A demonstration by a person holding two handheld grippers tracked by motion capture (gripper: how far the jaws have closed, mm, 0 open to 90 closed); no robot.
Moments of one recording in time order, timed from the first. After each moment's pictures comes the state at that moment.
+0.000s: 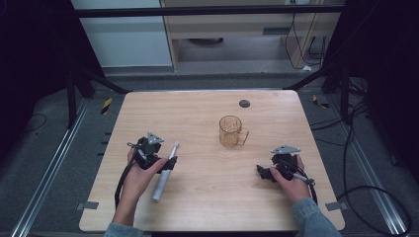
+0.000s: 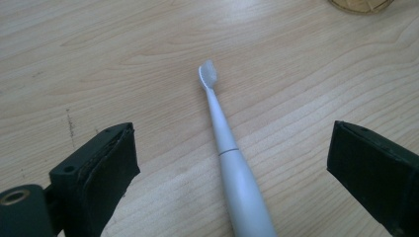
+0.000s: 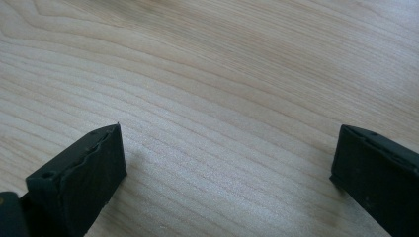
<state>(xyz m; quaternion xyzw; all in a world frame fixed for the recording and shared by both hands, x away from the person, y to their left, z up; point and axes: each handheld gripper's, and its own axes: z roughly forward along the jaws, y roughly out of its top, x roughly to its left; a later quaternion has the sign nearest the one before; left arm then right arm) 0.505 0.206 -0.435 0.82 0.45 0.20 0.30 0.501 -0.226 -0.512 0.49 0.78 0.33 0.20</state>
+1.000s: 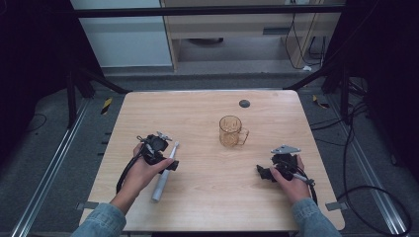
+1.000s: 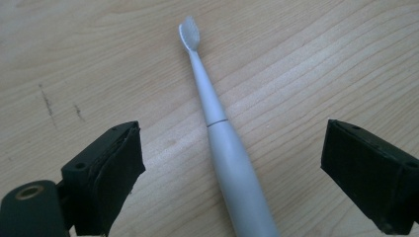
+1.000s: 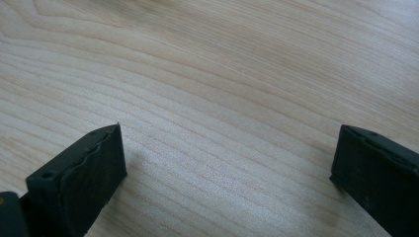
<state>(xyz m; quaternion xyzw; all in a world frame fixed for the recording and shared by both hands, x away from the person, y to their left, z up) 0.520 0.190 -0.431 0.86 0.45 0.15 0.20 0.501 -0.226 -0.512 0.49 0.78 0.33 0.21</state>
